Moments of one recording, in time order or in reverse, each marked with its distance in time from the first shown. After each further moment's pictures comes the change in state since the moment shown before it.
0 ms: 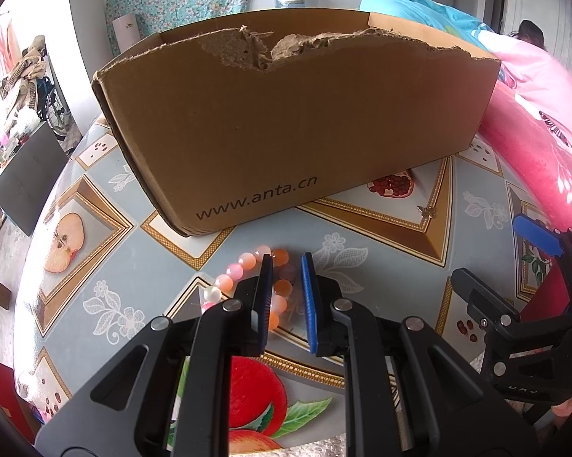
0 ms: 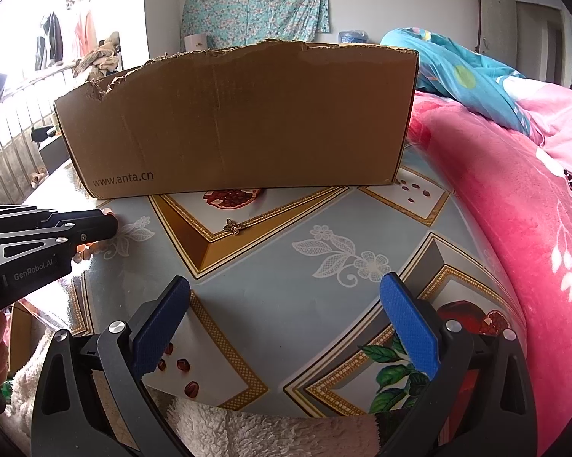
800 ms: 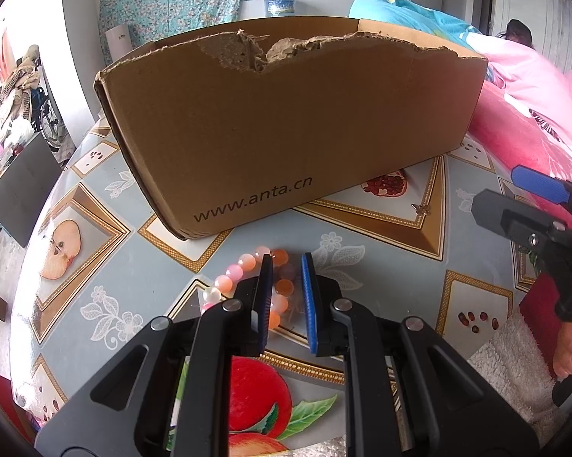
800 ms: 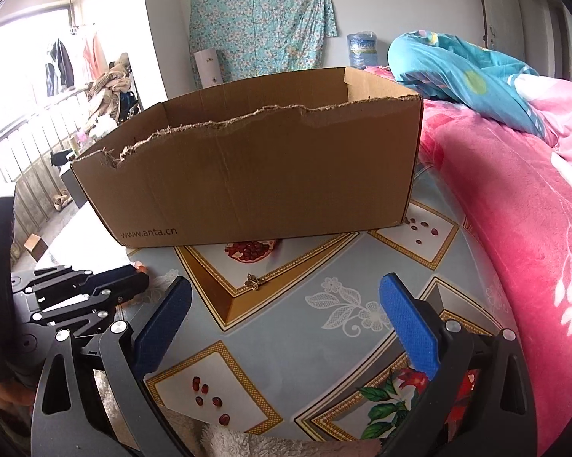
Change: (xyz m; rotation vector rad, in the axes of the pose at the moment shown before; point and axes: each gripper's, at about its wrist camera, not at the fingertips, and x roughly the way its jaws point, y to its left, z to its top) left arm -0.005 0.003 -0.008 0.029 -0.042 -0.025; right arm -0.010 -0.015 0.044 0.069 -0.015 0.128
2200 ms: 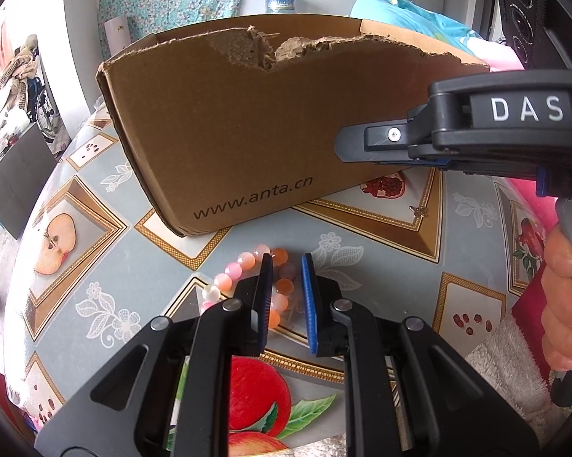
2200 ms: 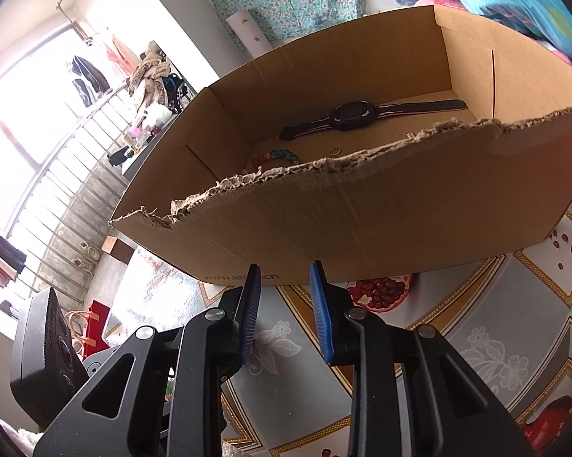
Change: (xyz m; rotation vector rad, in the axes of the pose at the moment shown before) left arm 0.003 0.013 0.003 -0.023 0.018 -0.033; right arm 0.063 0.038 0.050 0.141 0.229 0.318
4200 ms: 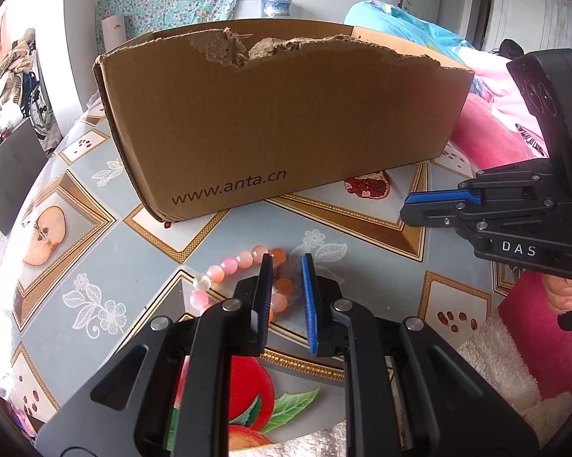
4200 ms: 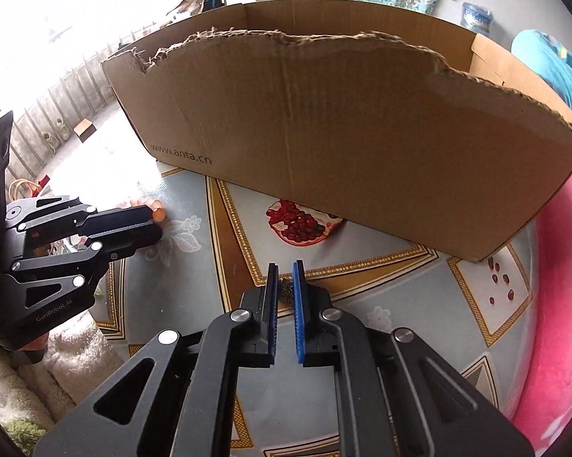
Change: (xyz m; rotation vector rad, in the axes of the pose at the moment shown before) left arm -0.009 0.004 -0.011 -0.015 -0.028 -0.058; right arm -0.001 -0.027 -0.023 -0.416 0.156 -0.166
